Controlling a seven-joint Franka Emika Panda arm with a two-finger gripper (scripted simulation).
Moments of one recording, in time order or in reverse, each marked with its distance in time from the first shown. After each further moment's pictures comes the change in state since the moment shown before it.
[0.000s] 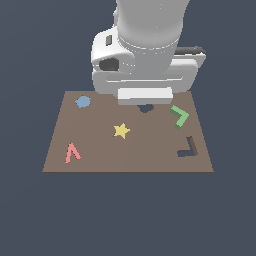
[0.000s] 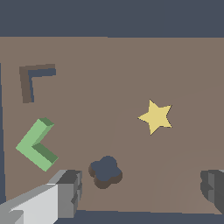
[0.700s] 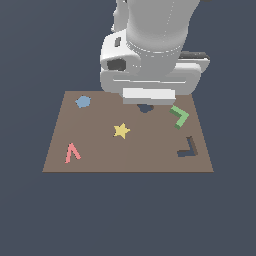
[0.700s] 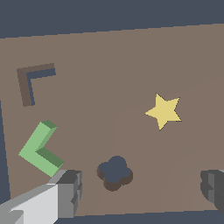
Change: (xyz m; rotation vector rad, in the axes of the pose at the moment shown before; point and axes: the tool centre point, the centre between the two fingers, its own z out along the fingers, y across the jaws) arm -0.006 -0.012 0.010 0.001 0.006 0.072
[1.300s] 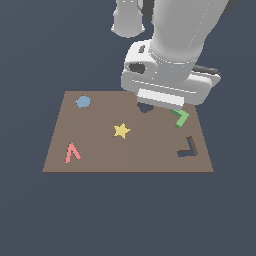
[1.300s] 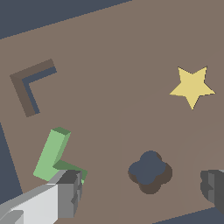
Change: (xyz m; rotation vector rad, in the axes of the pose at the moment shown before) arm -0.014 -0.039 0.031 0.002 0.018 0.218
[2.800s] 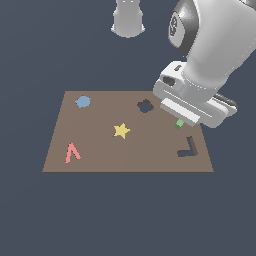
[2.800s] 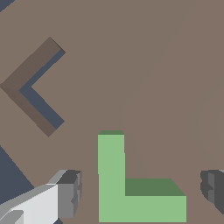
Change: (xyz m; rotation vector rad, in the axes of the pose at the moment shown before) arm -0.014 -0.077 0.058 0.002 0.033 0.403
